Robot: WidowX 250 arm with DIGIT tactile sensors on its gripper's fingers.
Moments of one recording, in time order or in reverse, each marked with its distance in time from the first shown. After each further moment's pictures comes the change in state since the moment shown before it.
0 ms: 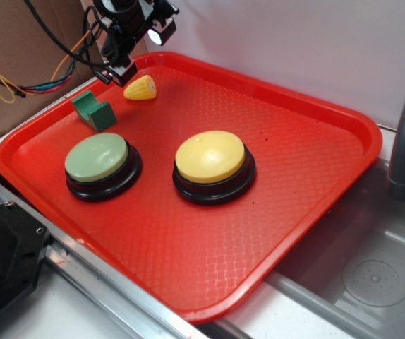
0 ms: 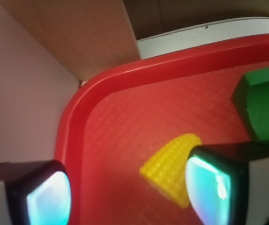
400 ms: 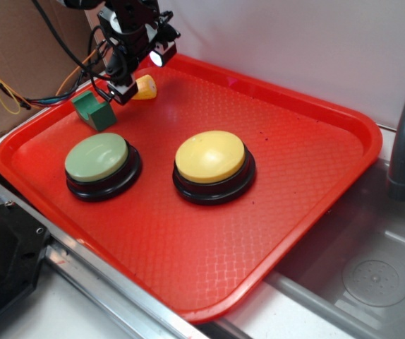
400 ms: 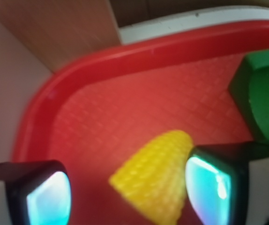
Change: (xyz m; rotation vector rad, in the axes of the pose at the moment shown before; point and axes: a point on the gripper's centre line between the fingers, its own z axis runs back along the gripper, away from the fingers) arm -0.006 0.016 -0.024 0.089 0.001 -0.014
